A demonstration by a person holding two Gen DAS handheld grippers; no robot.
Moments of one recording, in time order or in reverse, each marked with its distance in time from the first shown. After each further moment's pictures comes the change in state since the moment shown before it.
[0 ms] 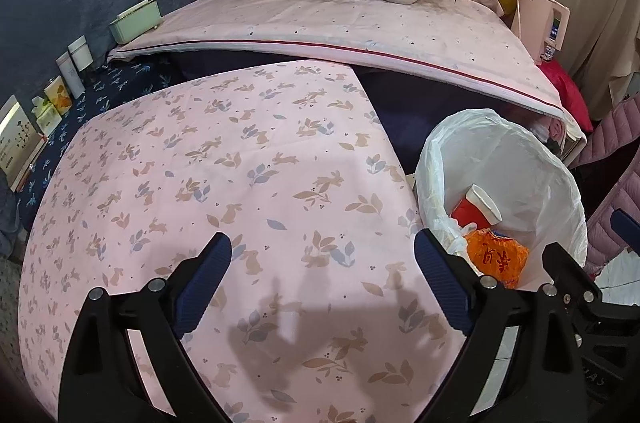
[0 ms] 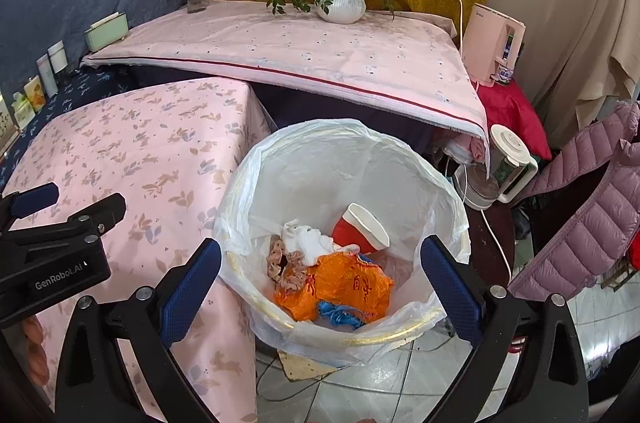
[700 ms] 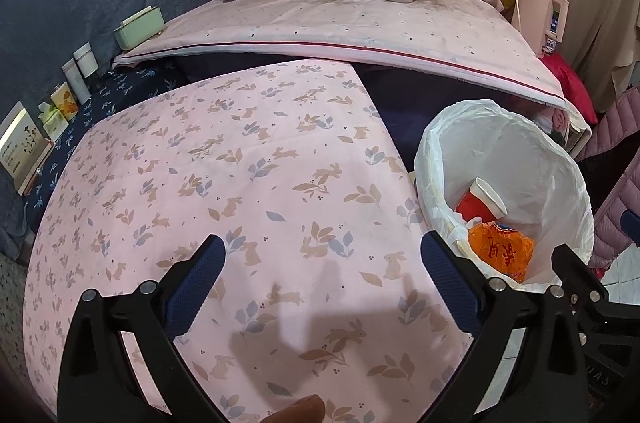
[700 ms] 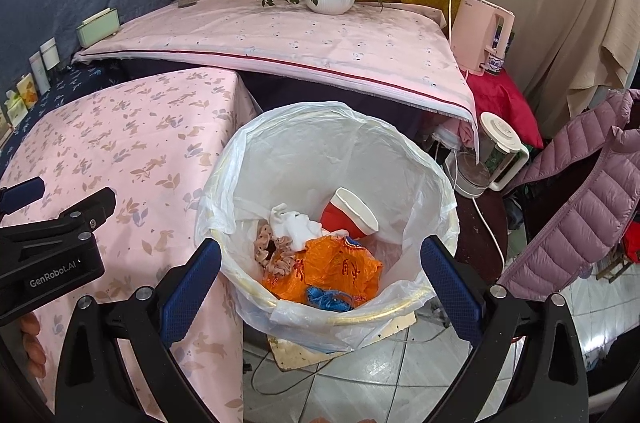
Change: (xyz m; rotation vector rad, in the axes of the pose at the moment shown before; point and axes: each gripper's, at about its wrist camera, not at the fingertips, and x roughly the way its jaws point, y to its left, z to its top) left arm -0.004 -0.011 -0.012 0.022 -0.016 0.031; right arm 0.000 -0.009 -0.015 0.009 0.019 -0.032
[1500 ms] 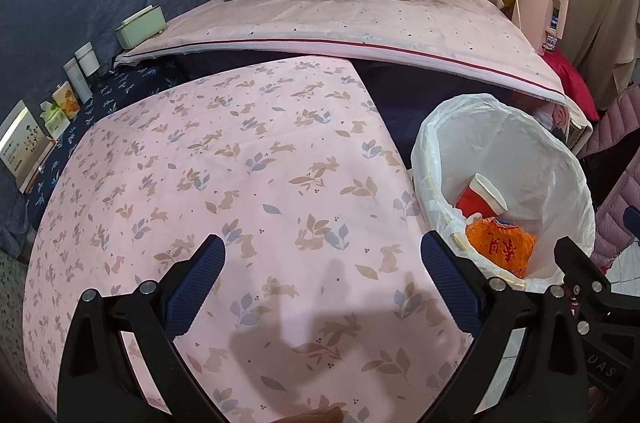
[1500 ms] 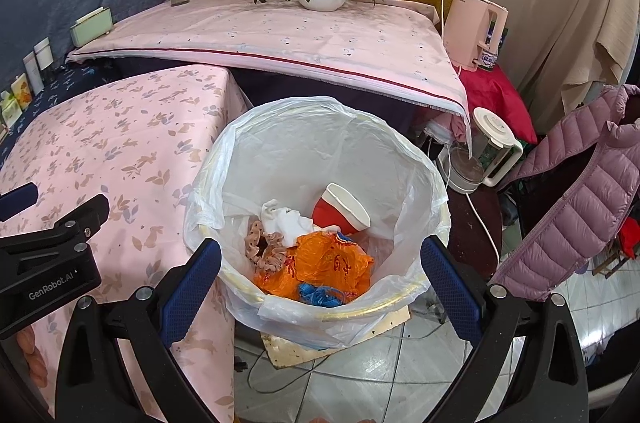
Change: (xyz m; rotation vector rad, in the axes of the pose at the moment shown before) left arm 0.001 -0.004 -0.005 -0.004 0.003 0.009; right arm 0.001 -0.007 -0.003 0.008 0.009 -0.016
